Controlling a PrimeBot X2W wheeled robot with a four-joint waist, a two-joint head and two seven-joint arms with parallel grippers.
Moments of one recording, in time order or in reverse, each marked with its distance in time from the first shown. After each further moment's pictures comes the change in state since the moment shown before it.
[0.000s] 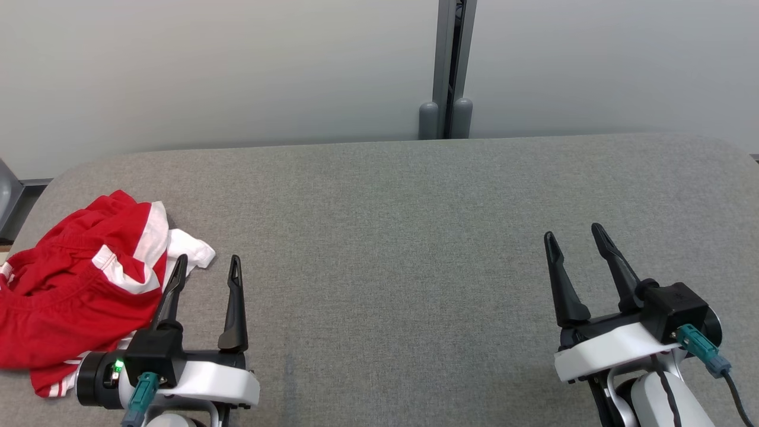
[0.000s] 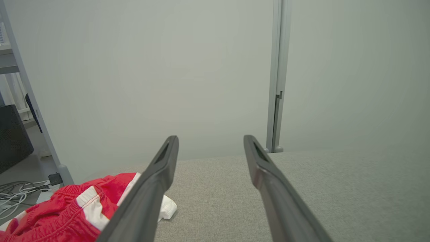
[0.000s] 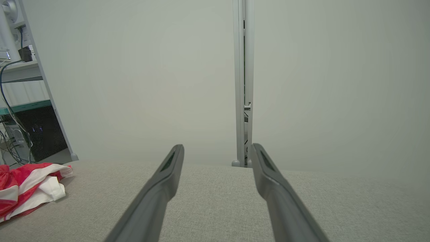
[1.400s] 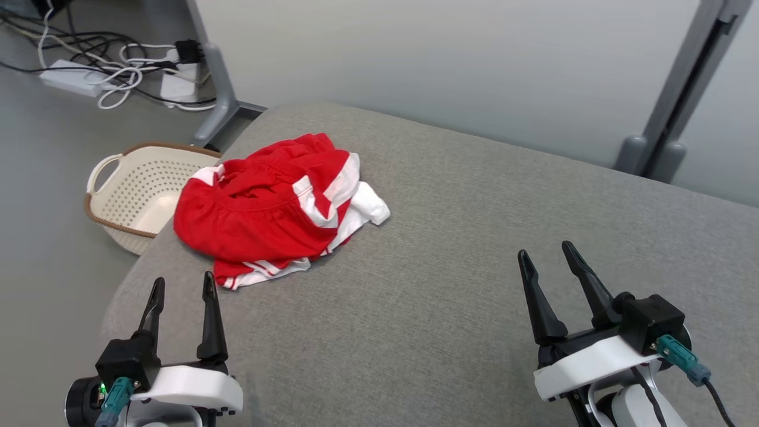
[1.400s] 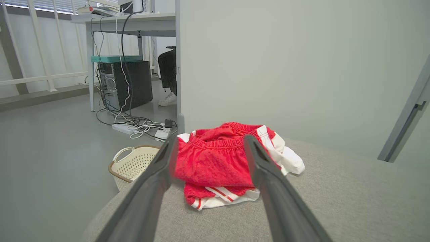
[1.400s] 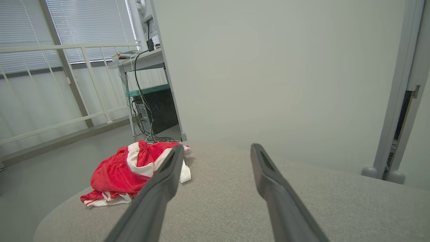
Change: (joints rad) left arm 0.003 0.001 0.046 0.089 -0.121 0.011 0.000; right arm 0.018 -0.001 0.082 0.013 0.087 0.000 -0.001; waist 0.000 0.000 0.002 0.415
